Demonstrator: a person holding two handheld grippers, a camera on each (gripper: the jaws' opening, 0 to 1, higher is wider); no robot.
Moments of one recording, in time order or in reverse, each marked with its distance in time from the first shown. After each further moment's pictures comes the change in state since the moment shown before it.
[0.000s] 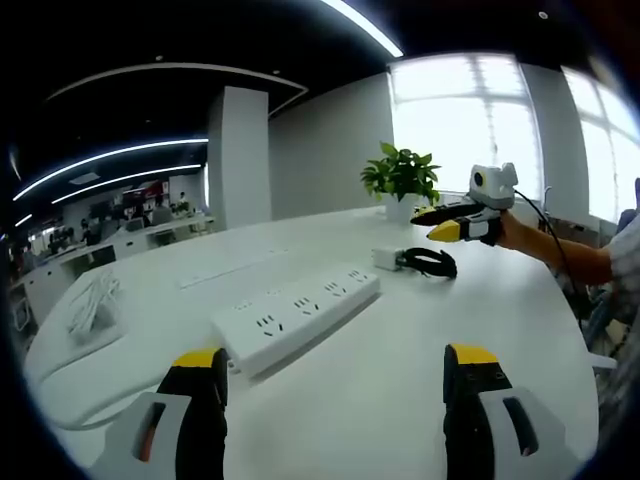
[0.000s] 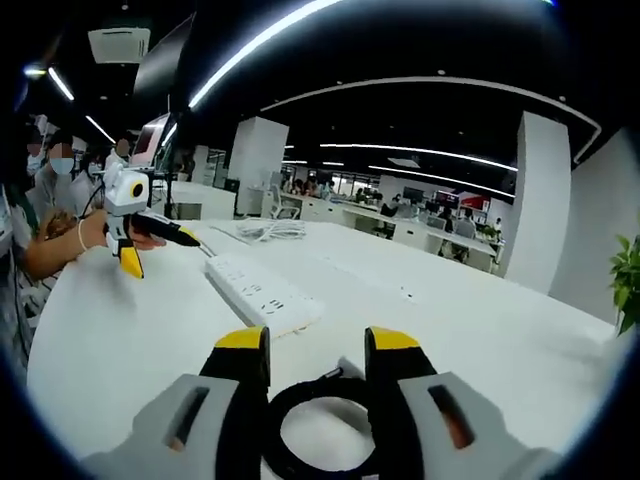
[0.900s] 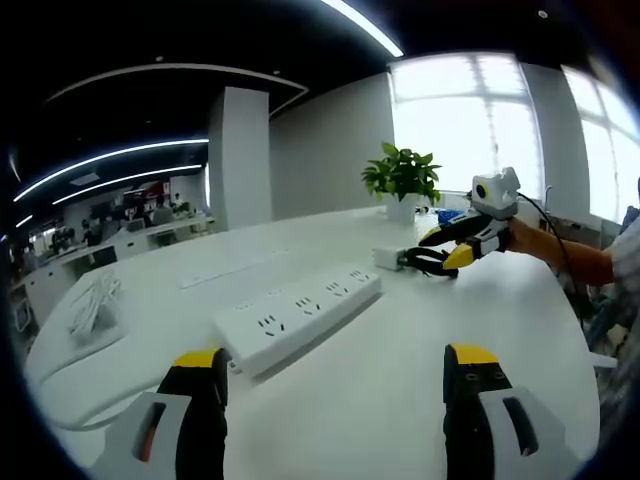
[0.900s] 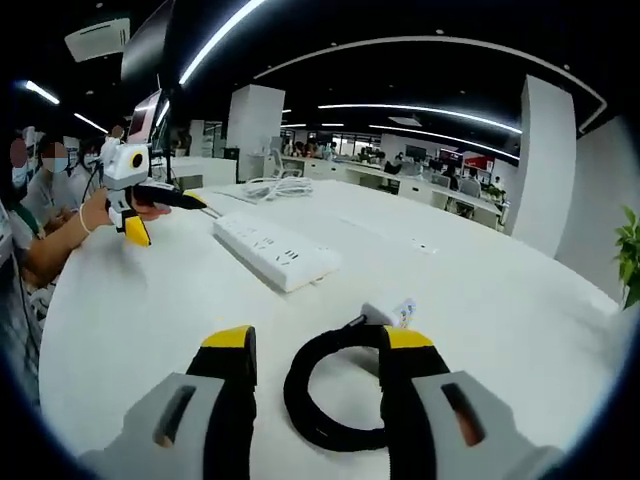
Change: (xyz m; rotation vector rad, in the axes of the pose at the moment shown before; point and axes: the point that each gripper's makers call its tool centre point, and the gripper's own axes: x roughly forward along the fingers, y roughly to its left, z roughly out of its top) left arm 0.000 0.000 0.000 0.003 0.000 0.006; right arm -0.005 0.017 -0.040 0.046 0.187 0.023
